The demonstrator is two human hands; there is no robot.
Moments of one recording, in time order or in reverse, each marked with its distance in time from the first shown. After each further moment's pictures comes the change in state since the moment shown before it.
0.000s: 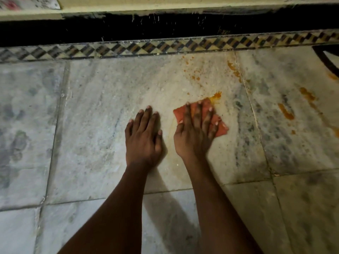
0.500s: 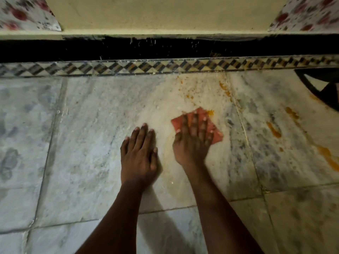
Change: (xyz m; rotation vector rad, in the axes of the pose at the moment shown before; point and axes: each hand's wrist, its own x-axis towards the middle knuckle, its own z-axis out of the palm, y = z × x) left_hand 0.001 0.000 0.002 -0.017 -0.010 -0.007; right_hand 0.035 0.009 0.002 -0.028 -0.020 -0.013
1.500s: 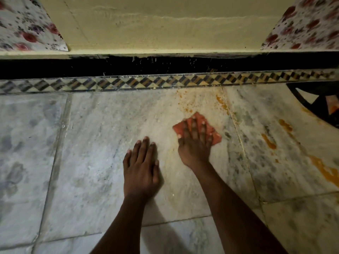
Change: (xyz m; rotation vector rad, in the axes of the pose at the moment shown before) left_hand 0.000 0.000 -0.003 -0.004 -0.034 -0.005; right_hand 0.039 0.007 -0.017 -0.037 -0.246 -0.077
